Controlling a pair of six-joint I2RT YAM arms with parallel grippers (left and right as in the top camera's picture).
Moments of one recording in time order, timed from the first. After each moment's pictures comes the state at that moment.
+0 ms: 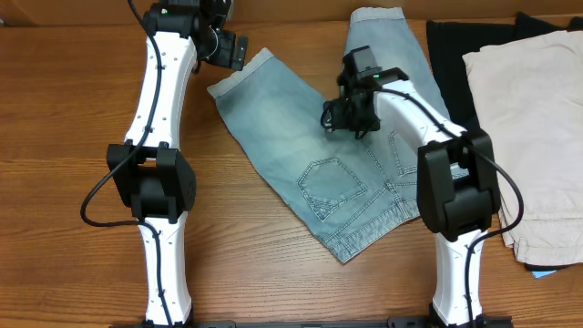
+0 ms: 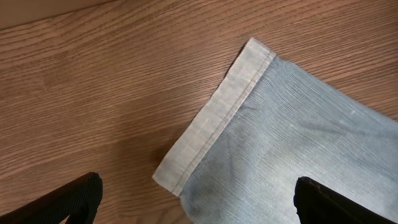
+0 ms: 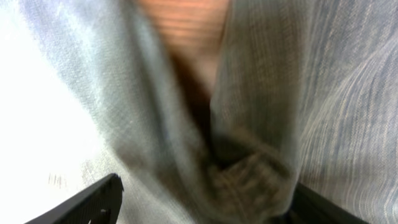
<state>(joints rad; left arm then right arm) -0.11 2.42 2.46 -1.12 0.08 0.11 0.32 2.25 1.73 -0.83 -0.14 0.21</state>
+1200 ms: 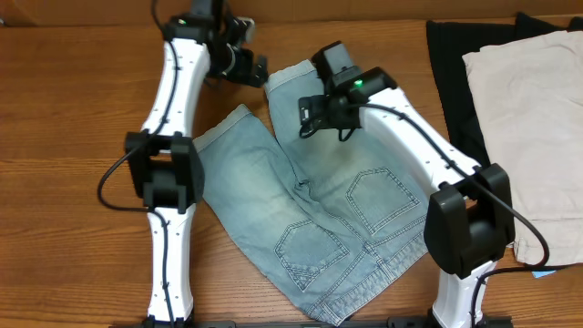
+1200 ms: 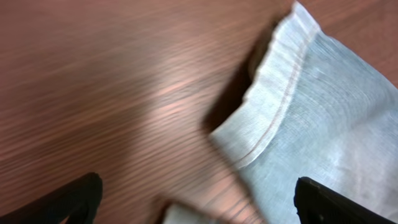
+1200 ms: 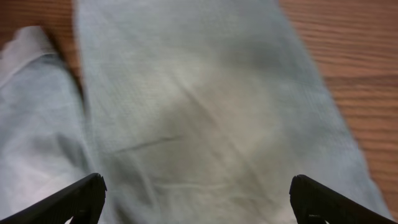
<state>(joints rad) -0.13 2.56 2.47 -1.11 0.36 0.14 0.45 2.03 1.72 -0.90 0.01 0.36</state>
